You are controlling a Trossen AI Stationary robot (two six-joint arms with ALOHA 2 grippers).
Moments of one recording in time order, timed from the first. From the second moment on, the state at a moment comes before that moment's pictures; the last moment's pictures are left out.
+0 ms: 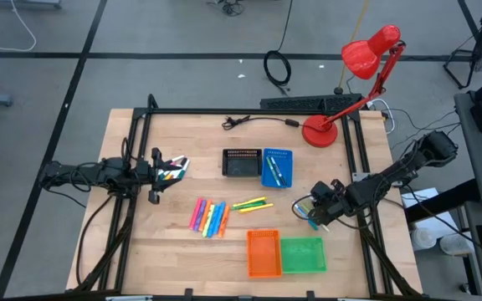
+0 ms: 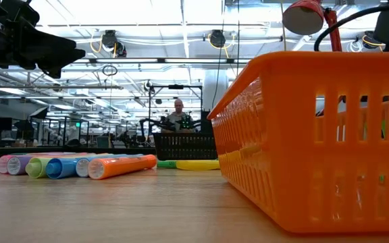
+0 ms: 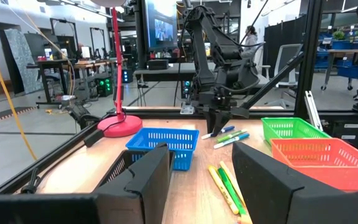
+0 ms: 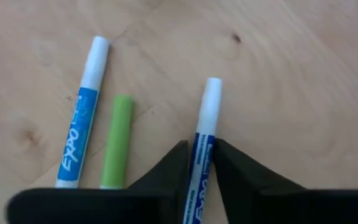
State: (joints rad) left arm -0.09 0.01 0.03 0.06 -0.14 0.04; right arm 0.48 1.22 0.36 -0.57 0.32 1.19
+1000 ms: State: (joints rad) left arm -0.09 0.01 0.03 0.05 -0.14 0.04; right arm 0.46 0.95 0.35 -0.43 0.64 1.07
